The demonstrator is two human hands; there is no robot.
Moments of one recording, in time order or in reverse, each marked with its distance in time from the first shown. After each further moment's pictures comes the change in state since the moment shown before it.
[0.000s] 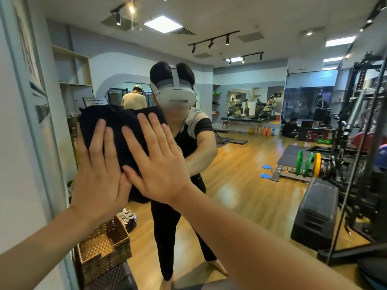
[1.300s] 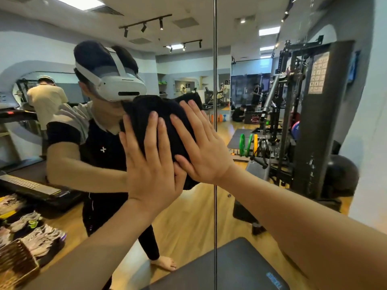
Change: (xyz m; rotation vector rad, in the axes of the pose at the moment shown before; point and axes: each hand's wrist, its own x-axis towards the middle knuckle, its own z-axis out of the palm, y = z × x) left_hand 0.116 0.419 0.147 -0.237 0.201 0.045; right_hand -0.191 0.358 -0.205 -0.163 -0.047 -0.026
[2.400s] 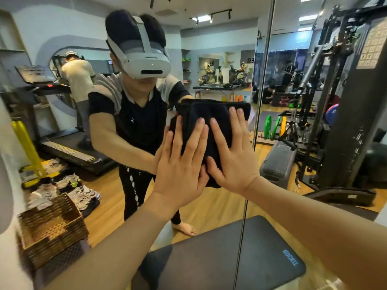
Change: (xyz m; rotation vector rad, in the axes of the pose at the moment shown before) left_hand -0.096 -0.025 -0.025 0.071 -0.306 0.137; right_hand -0.080 -0.079 0.034 0.004 -0.103 0.259
